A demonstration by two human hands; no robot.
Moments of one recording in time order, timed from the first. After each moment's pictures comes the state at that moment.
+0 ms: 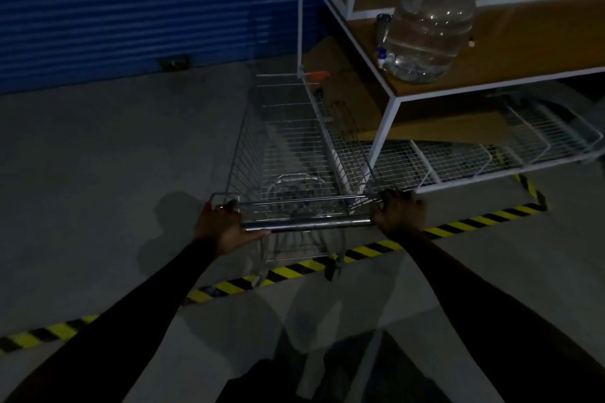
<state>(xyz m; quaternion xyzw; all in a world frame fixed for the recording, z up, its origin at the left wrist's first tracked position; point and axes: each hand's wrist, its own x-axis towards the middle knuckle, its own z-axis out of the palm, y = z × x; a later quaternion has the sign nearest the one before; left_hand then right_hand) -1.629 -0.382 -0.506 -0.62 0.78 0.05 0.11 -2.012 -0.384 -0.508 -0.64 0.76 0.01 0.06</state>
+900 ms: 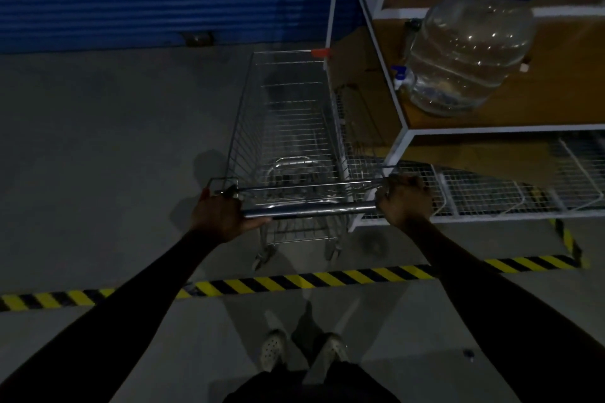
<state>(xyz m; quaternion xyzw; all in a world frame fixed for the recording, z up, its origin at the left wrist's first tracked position) -1.720 -0.517 -0.526 -0.66 0.75 -0.01 0.04 -2.105 -0.583 -0.515 -0.71 0.70 -0.02 0.04</state>
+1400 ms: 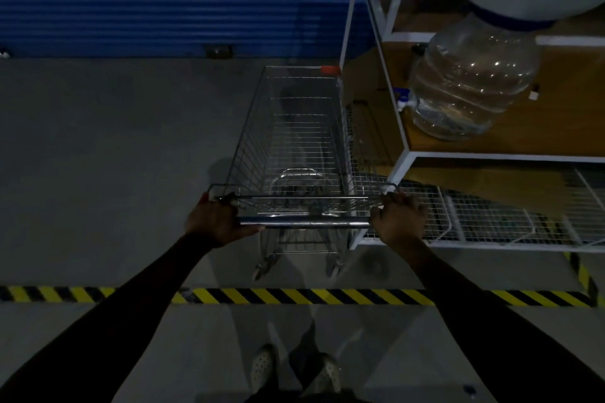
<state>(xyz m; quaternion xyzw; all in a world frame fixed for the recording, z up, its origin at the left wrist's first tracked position) -1.728 -0.524 -0.510 -0.67 0.74 0.01 0.10 -2.105 -0.592 -0.519 -0.73 0.69 -0.05 0.02</state>
